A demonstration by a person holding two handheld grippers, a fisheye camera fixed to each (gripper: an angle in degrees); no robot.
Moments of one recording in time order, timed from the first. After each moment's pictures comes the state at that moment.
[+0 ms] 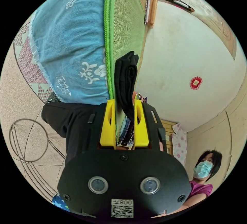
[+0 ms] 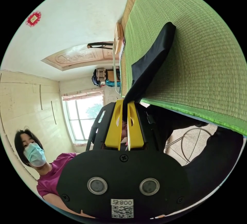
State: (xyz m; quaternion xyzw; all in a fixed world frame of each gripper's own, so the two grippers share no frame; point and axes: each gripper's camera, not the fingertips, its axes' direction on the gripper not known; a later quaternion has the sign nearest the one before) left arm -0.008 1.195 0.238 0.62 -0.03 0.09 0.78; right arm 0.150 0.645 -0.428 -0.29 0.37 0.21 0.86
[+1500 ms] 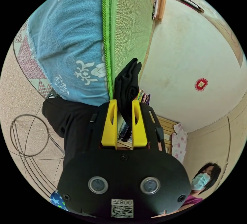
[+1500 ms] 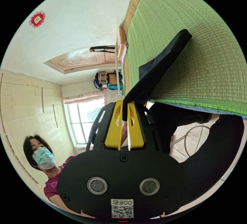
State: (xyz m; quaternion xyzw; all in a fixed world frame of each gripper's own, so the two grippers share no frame) left arm 0.017 1.188 0.201 0.59 -0.04 0.05 0.80; right arm 0.153 0.633 -0.528 -0.27 0.37 0.20 0.86
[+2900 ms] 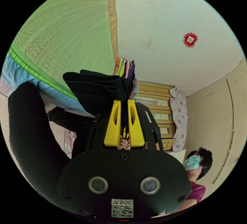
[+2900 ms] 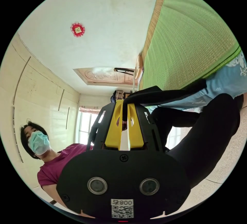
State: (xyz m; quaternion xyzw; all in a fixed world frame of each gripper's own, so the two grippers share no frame) left arm 0.495 0.859 0.374 0.45 -0.10 0.17 0.87; right arm 0.044 0.652 -0.971 -0.15 0.30 0.09 0.94
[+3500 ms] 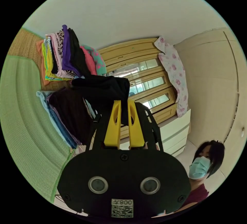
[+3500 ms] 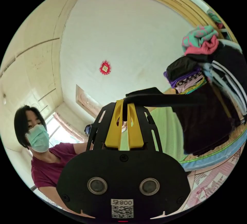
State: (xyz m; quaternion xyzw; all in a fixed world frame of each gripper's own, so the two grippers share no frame) left arm 0.939 0.339 0.643 0.19 -0.19 0.37 0.89; right arm -0.205 0.459 -1.134 -0.01 0.41 -0.24 0.88
